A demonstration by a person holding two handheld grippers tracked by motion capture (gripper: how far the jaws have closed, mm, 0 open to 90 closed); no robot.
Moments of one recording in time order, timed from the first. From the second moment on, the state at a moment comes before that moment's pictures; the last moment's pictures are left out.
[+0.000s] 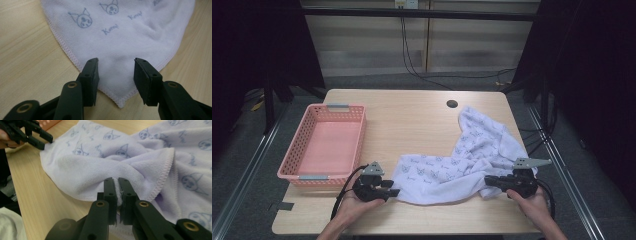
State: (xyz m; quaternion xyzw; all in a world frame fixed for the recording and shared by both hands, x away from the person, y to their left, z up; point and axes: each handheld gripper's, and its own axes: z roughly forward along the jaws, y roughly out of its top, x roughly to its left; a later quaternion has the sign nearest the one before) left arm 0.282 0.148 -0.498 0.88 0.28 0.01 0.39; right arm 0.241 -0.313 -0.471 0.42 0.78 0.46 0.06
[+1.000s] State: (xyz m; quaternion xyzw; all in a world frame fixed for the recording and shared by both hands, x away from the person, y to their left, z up) left arm 0.312 0.155 -0.414 0.80 0.29 0.00 0.52; right arm 0.278 -0.317 -0.404 0.40 0.75 0.52 0.11
